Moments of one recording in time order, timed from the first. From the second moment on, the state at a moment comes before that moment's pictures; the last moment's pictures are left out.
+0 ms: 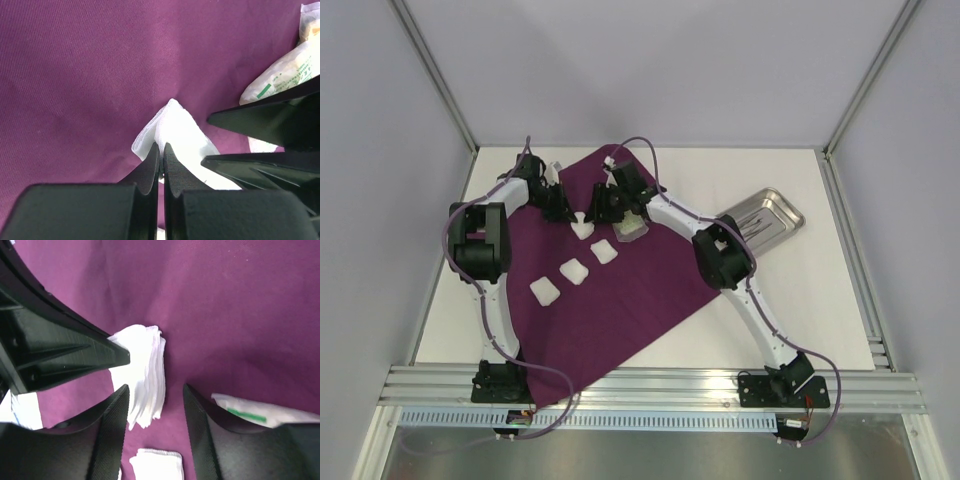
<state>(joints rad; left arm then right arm) -0.01 2.13 1.55 -0.54 0.51 -0.23 0.65 2.60 2.22 -0.31 -0.40 0.62</state>
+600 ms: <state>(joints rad) -0.01 2.15 1.56 -0.55 0.49 -0.23 0.65 2.67 2.26 -0.25 -0.49 0.77</state>
